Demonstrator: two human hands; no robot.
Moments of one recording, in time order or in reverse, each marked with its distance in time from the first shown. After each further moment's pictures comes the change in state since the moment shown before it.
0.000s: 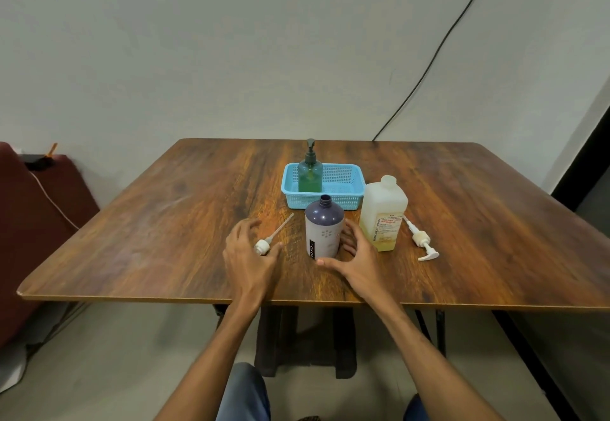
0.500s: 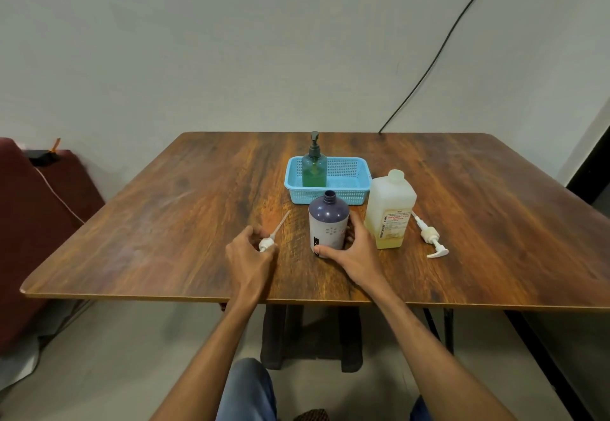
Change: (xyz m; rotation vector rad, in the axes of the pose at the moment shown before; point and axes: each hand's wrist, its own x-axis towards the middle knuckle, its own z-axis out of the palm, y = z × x) left_hand 0.008 -0.013 0.002 -0.141 -0.068 -0.089; right_hand 0.021 0.001 0.013 -0.060 0.020 -0.078
